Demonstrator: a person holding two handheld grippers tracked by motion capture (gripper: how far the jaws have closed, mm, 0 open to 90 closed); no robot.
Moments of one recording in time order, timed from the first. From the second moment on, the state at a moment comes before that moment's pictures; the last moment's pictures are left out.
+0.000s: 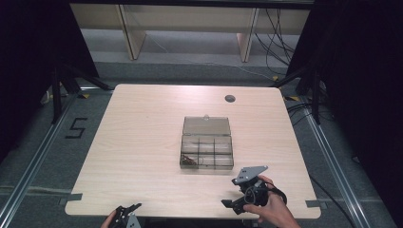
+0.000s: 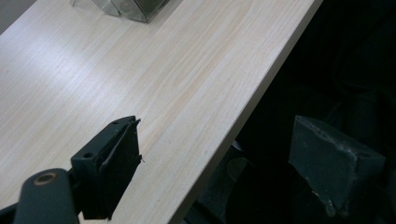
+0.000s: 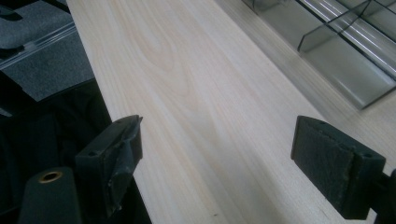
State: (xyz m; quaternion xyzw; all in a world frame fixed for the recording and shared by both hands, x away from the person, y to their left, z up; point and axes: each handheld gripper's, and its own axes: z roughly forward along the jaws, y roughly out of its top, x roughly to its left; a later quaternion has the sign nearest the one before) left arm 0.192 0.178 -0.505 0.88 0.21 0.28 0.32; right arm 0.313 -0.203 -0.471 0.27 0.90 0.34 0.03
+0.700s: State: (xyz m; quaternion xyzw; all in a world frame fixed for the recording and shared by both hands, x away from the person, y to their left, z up) left arm 0.193 0.177 -0.506 0.88 0.21 0.28 0.33; right arm 0.295 -0.223 -0.482 0.29 0.89 0.35 0.05
